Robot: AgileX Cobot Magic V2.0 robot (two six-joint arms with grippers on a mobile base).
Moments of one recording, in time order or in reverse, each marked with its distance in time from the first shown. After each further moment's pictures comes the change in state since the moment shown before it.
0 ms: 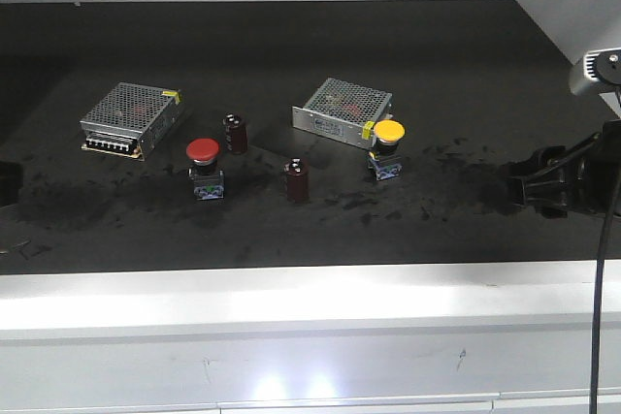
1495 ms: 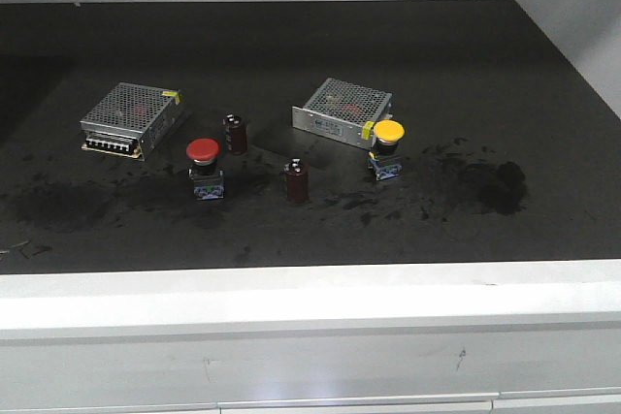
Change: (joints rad) left arm 0.089 -0.718 0.345 0.121 -0.633 -0.061; right arm -0.172 -0.821 0.413 0.018 -0.661 0.053
